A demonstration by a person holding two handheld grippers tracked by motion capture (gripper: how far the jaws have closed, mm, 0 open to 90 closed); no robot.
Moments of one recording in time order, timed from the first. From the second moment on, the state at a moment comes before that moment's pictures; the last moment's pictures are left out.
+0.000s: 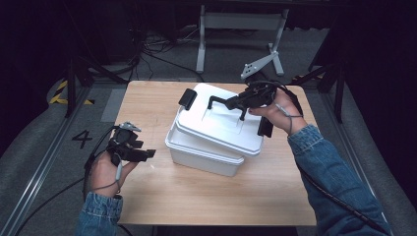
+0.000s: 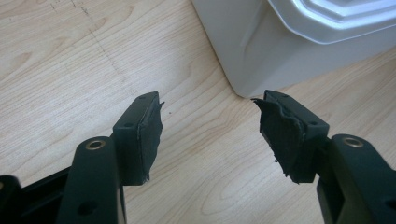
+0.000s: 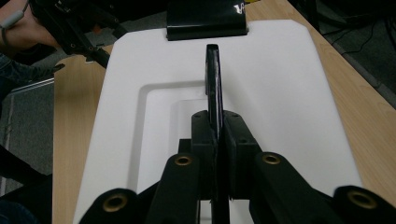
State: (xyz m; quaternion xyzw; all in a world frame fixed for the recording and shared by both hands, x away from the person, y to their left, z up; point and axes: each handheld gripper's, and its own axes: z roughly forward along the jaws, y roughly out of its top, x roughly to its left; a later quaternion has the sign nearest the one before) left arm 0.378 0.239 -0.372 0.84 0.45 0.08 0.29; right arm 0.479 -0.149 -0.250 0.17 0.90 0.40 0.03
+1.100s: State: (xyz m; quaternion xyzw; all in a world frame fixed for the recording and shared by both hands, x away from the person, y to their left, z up) left arm 0.379 0.239 -0.376 0.84 0.46 0.08 0.28; right arm 0.492 -0.274 -0.251 0.27 0.87 0.41 0.10
